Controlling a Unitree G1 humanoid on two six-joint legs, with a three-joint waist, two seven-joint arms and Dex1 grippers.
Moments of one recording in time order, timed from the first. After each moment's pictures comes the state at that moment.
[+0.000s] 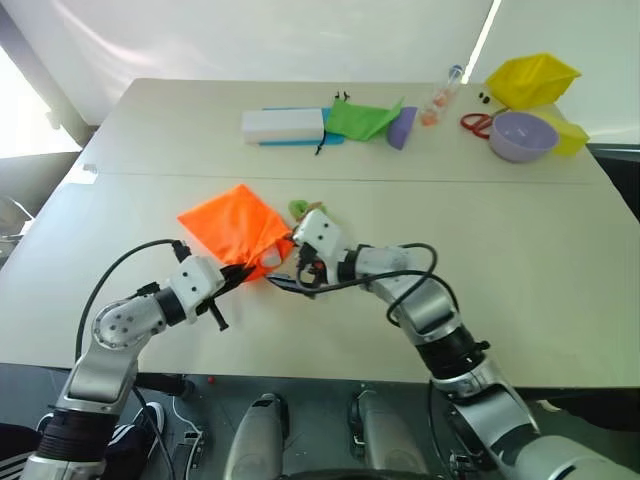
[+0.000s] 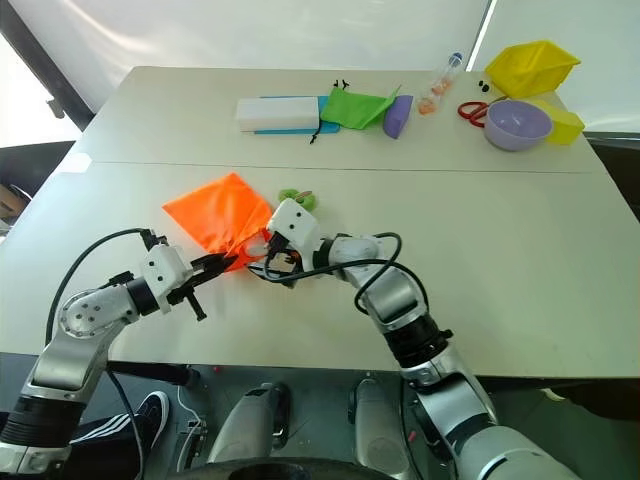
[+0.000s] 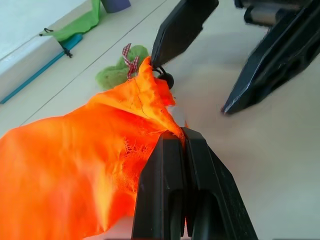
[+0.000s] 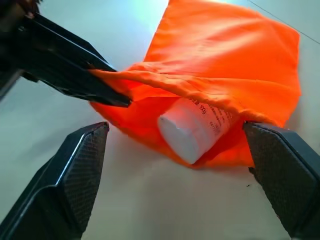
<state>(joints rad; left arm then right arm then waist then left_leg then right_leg) -0.05 0.63 0.03 -0.13 -0.18 -0.08 -0.80 -0.58 -0.19 0.34 -0.06 0.09 0.60 0.76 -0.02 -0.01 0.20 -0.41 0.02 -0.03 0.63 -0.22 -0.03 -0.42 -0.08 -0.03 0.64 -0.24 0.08</state>
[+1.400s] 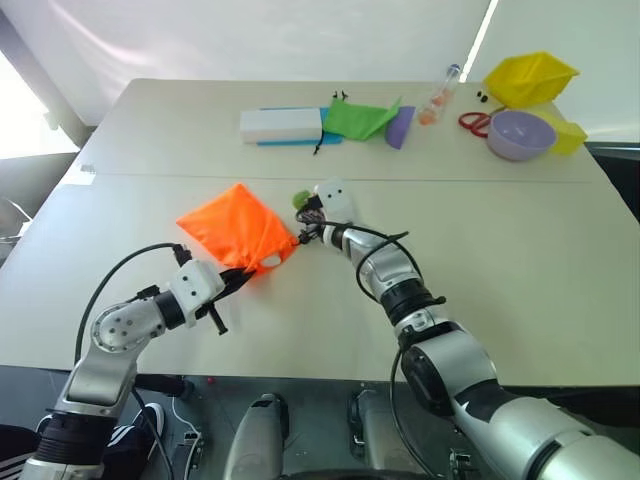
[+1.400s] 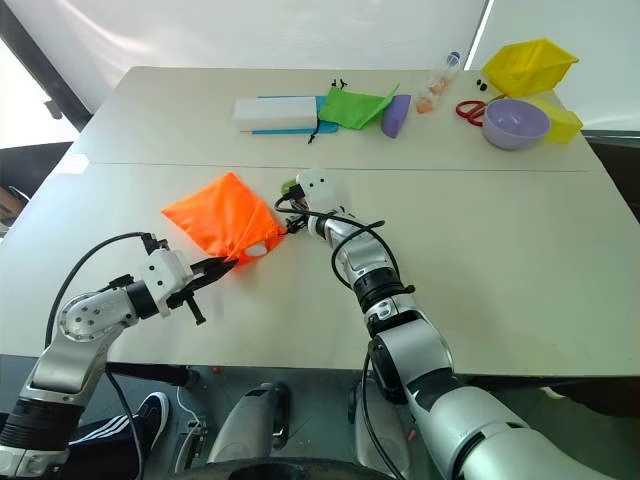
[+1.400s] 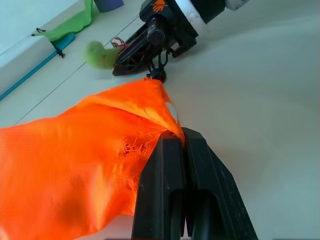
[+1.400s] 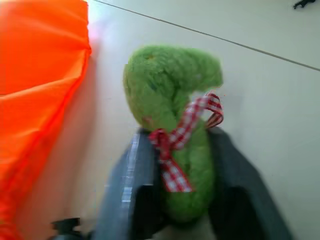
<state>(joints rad) -0.04 0.64 0.02 -0.13 -0.18 -0.10 -0.80 -0.89 0.04 0.06 0.77 0.03 0.24 0.31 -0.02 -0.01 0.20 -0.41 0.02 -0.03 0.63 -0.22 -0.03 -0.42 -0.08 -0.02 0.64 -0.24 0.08</state>
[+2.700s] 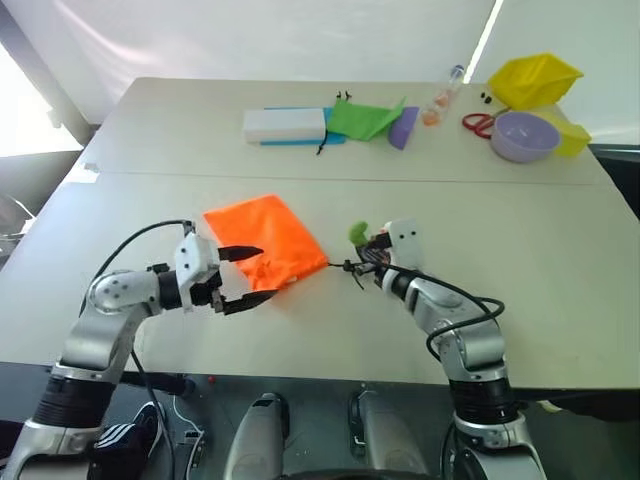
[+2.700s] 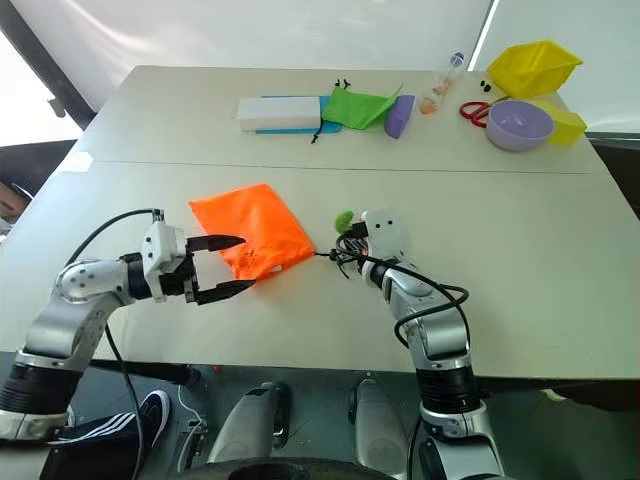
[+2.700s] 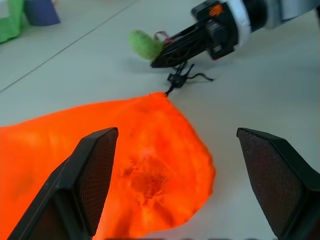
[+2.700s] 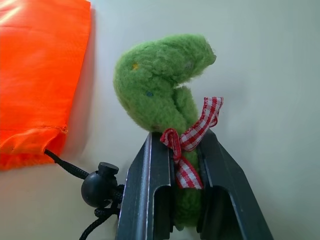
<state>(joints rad) -0.24 0.70 0.01 -0.10 -0.45 0.19 -1.14 -0.30 -0.12 0.05 -0.23 0.17 0.76 0.24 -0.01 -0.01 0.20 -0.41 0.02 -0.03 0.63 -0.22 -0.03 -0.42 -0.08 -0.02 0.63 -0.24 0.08</state>
